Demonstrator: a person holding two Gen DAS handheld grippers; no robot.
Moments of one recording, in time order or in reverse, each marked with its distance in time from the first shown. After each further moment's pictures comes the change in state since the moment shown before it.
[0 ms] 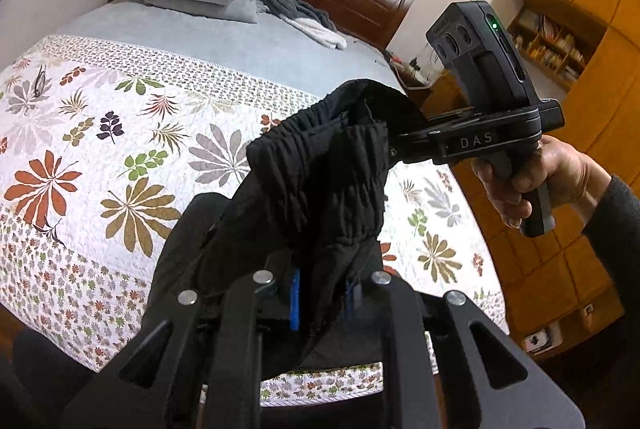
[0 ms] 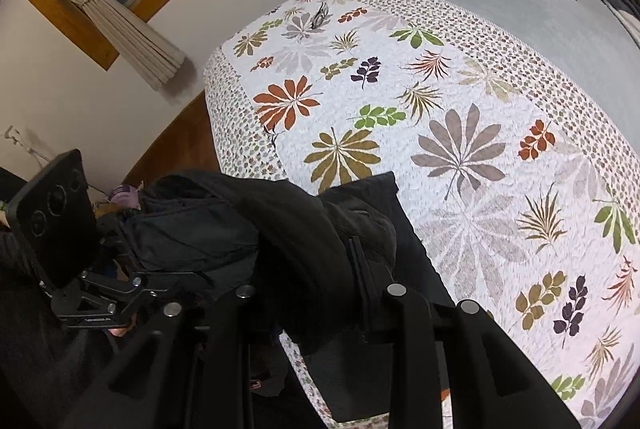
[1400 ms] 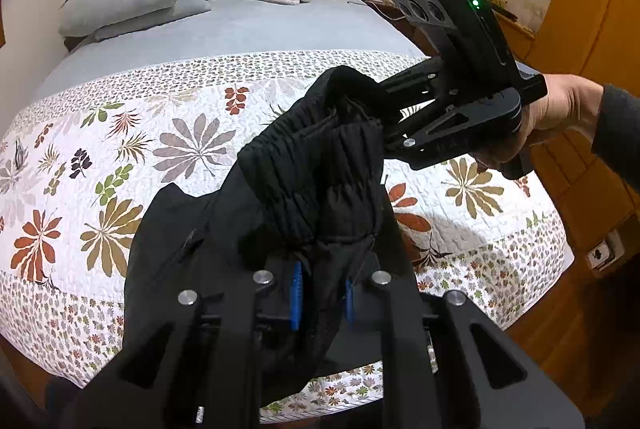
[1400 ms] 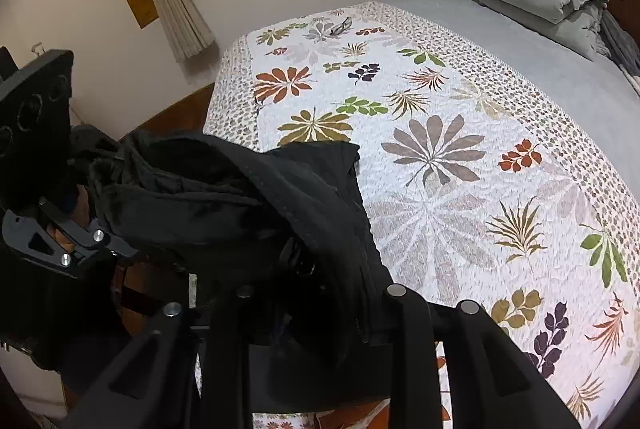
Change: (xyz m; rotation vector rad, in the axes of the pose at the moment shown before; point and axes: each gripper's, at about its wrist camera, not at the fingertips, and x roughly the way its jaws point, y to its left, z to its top) left arm 0.089 -0.077 -0.042 0.310 0.137 0.124; right arm 0.019 -0.071 -0.098 -0.279 -0.141 -0.028
